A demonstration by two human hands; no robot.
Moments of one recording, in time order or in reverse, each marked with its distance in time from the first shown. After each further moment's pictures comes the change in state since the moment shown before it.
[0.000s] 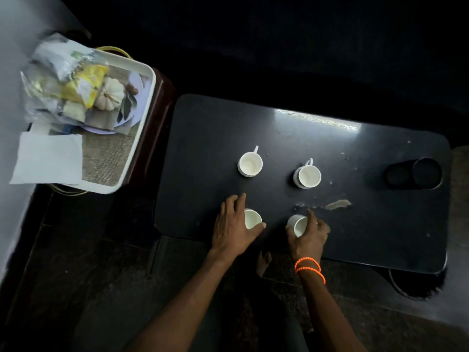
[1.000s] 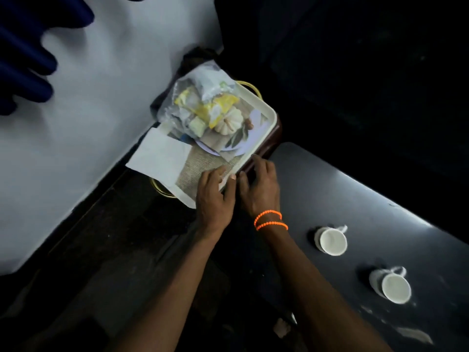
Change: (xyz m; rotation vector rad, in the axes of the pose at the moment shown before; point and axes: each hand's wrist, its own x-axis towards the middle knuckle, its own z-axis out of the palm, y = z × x) left_hand 0.071 -0.133 -0.191 -0.397 0.868 -0.312; right_hand -0.032 -0.352 0.161 0.141 -0.343 -0.906
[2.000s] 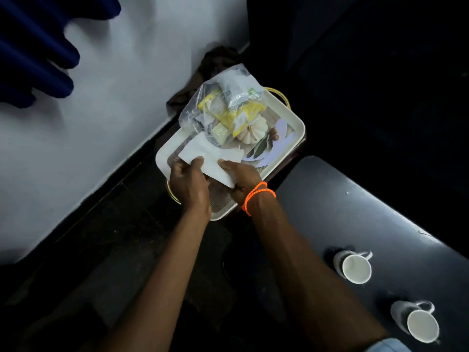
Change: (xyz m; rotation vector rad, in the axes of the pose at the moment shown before) left_hand 0.085 -0.010 -0.046 -0.883 0.401 -0.731; right_hand 0.064 -0.072 0.072 1.139 -0.452 0.944
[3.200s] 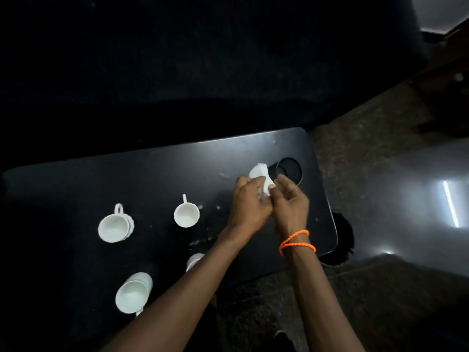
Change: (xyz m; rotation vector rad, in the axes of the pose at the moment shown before) left_hand -0.537 -0.294 0.089 1.094 -1.635 0.361; right_hand -0.396 0.020 -0.518 0.121 1.290 -0.579
